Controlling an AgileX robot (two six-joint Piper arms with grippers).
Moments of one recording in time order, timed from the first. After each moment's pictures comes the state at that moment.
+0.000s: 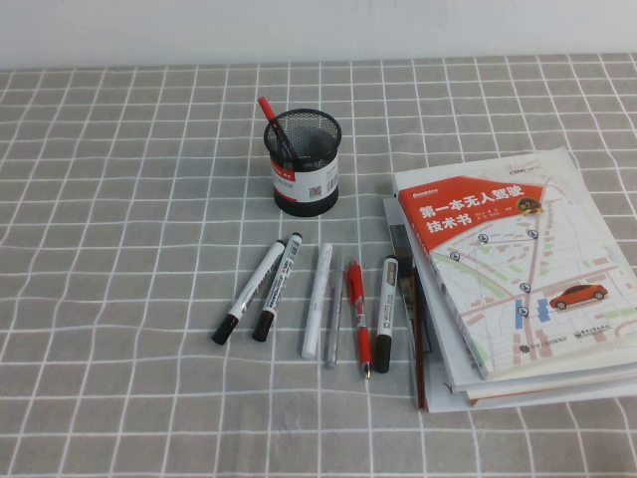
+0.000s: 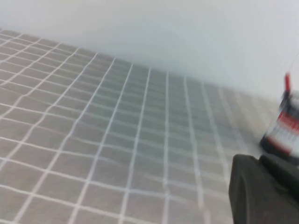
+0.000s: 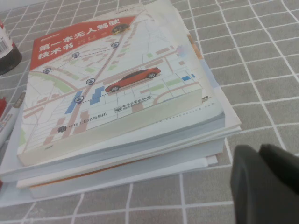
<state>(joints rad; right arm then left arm) 0.04 -0.01 0.03 0.14 0.38 0.11 -0.06 -0.01 0.03 0.04 0.06 -0.43</state>
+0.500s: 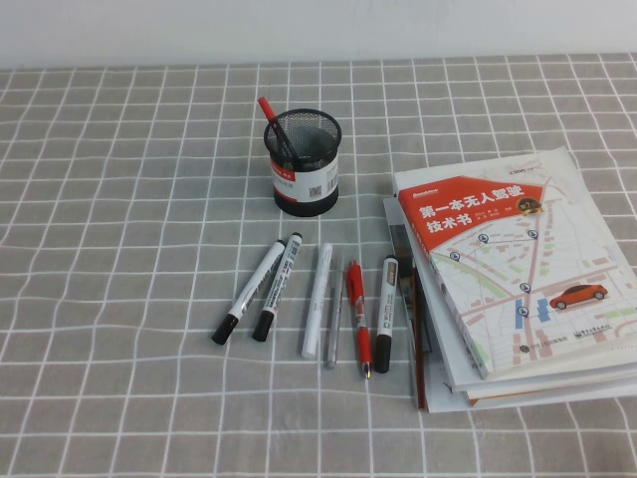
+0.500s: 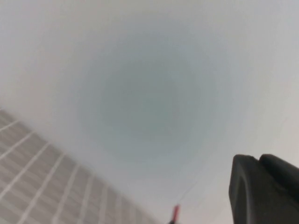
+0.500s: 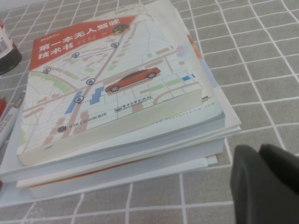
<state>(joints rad) 0.04 -0.01 0.03 0.14 0.38 0.11 -0.06 -0.01 0.03 0.04 -0.18 -0.65</state>
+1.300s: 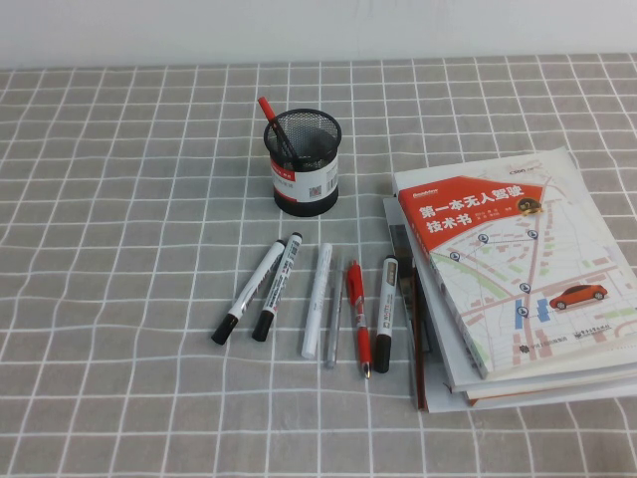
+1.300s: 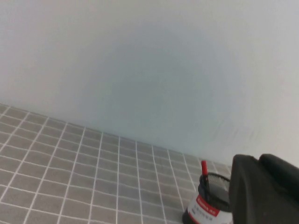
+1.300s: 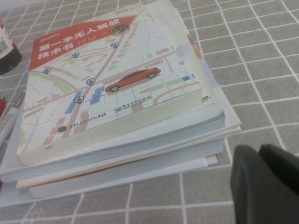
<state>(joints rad) 0.04 -0.01 0.03 0.14 0.38 0.11 -0.23 0.38 -0.43 0.53 0.14 -0.84</state>
